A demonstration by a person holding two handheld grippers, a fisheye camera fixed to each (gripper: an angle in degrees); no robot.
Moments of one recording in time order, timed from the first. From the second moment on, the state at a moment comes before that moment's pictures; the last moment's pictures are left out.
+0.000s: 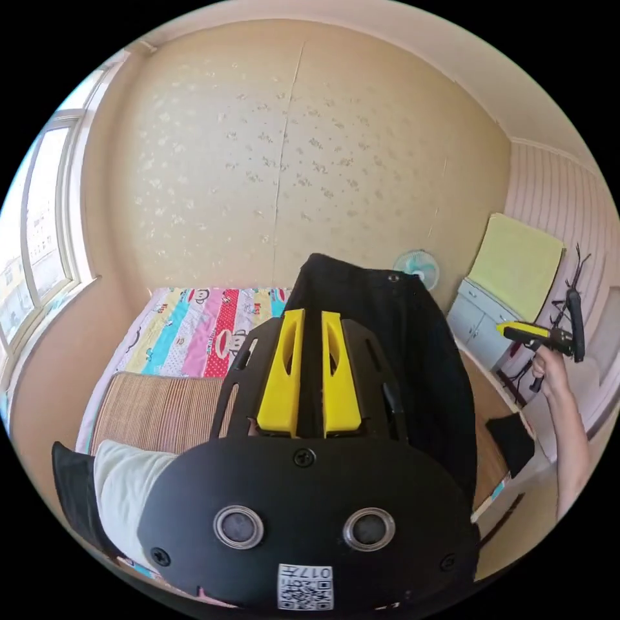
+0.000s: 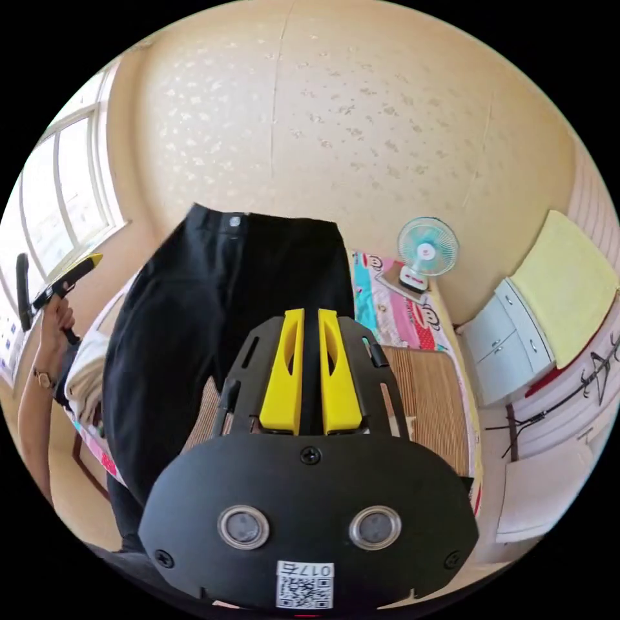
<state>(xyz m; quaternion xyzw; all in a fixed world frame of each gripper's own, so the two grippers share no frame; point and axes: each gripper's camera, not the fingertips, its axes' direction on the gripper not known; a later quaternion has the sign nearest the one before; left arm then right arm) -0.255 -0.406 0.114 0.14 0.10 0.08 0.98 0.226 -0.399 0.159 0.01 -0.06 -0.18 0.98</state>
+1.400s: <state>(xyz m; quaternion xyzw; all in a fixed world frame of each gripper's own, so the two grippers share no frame) -0.117 0.048 0.223 -0.17 -0.01 0.13 0.98 0.117 -0.030 0.296 -0.21 -0.24 -0.20 0.93</state>
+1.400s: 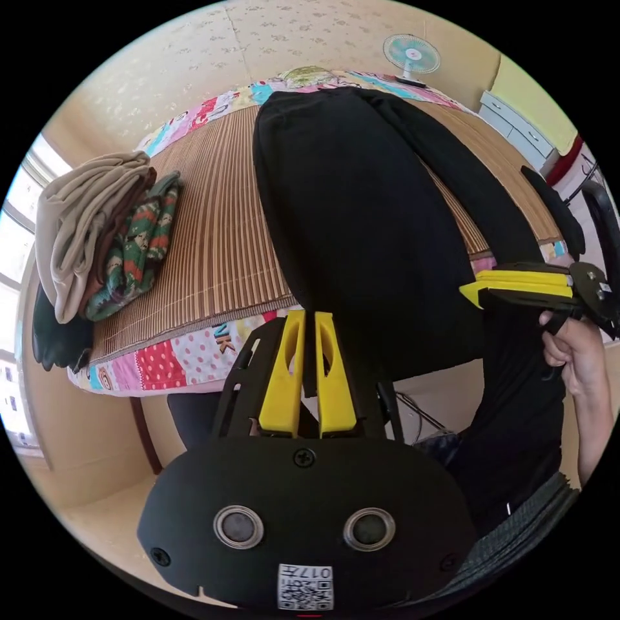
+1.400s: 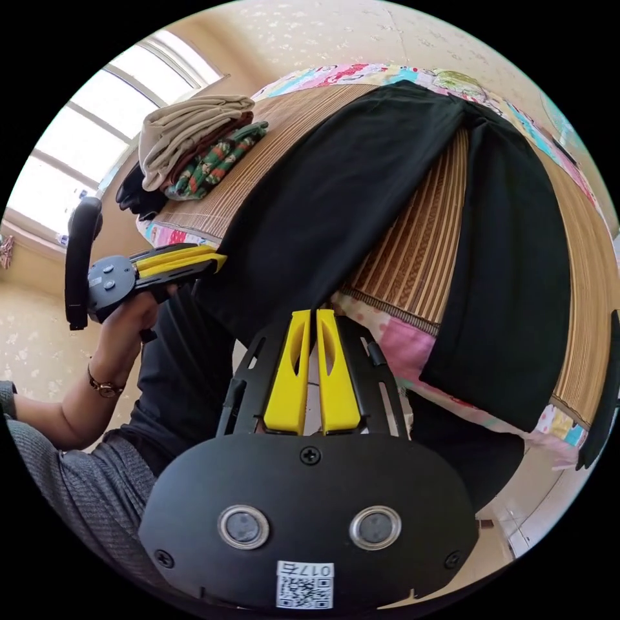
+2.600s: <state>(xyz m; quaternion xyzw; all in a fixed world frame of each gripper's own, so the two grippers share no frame) 0.063 0.034 0.293 -0.24 0.30 0.19 0.90 0.412 0.037 0.262 -0.16 -0.21 0.01 0.96</state>
